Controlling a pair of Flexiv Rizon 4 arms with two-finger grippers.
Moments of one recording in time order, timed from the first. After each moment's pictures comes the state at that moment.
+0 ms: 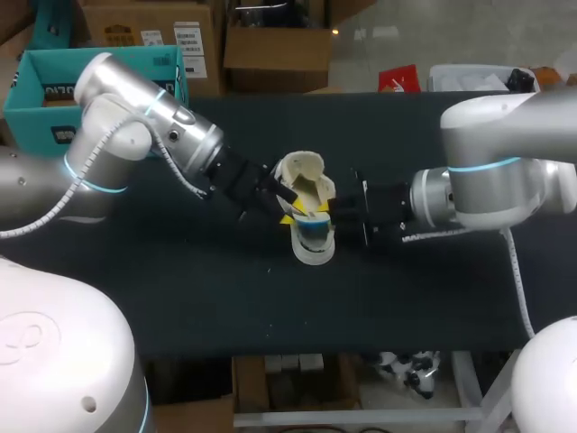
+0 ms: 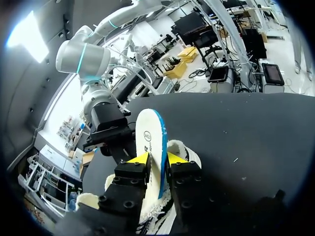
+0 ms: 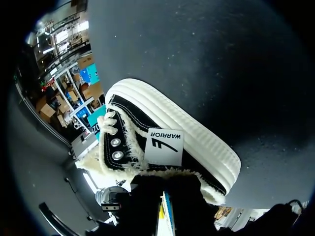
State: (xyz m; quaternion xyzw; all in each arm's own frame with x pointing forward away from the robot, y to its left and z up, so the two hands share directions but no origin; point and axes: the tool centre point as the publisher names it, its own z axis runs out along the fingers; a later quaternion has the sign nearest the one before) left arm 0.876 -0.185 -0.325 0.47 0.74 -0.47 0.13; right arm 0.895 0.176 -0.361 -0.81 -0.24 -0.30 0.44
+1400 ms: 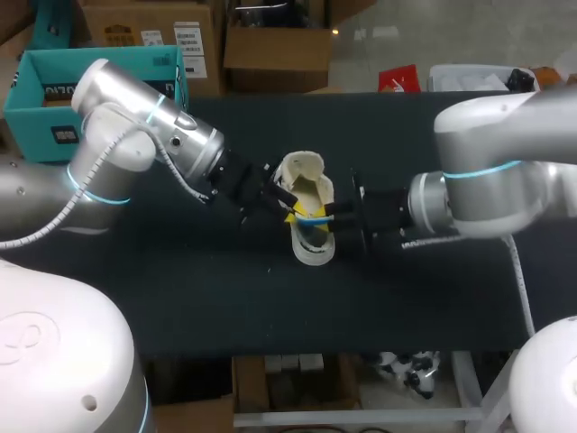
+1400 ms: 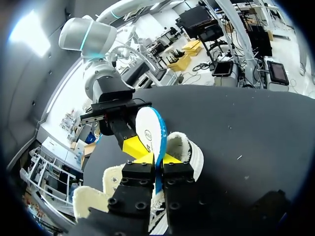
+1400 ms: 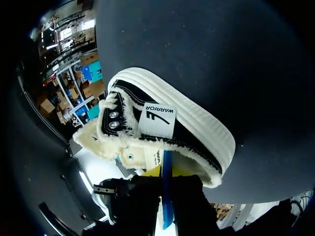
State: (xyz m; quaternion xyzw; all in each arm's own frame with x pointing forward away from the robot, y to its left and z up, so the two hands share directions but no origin) left arm 0.884 -0.188 -0.332 0.45 0.76 -0.45 0.15; right arm 0.870 0.182 -0.349 -0.82 -0.26 -0.30 0.42
